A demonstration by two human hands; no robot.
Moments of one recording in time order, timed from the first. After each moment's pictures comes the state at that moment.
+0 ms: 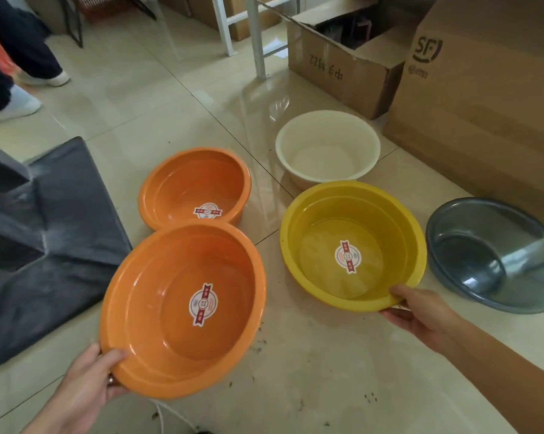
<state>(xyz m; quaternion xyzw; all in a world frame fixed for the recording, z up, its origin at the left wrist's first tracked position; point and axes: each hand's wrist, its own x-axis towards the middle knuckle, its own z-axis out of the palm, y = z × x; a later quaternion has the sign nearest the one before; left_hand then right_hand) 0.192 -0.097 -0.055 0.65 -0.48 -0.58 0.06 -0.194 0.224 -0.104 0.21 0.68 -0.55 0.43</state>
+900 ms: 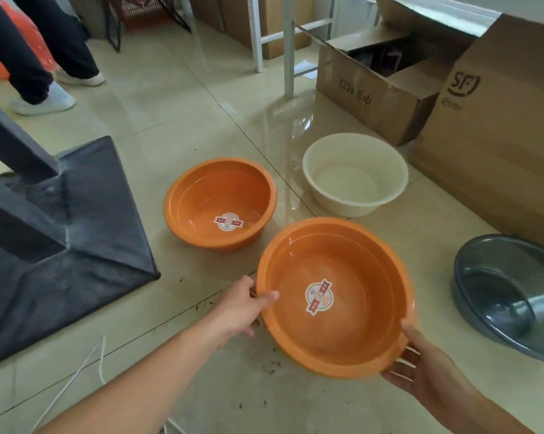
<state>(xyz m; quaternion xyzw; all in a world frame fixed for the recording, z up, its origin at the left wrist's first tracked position) 0.013 -0.071 -0.068 0.48 -0.70 -0.53 -0.09 -0.143 0.215 -0.099 0.20 0.63 -0.57 0.49</state>
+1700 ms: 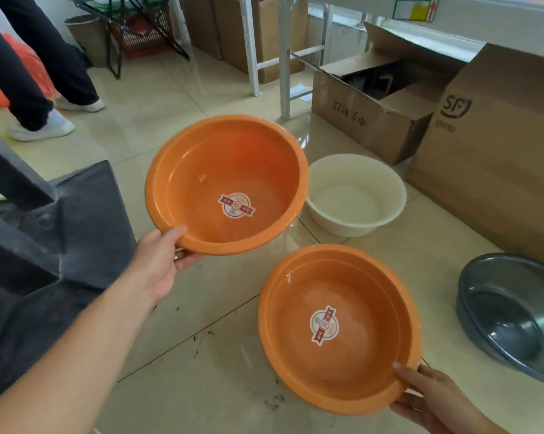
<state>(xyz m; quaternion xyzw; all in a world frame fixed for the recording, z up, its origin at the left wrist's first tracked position) 0.008 -0.192 0.016 0.50 -0.48 -0.69 0.24 -0.148 0.202 -0.100 0.22 0.65 -0.53 0.50</state>
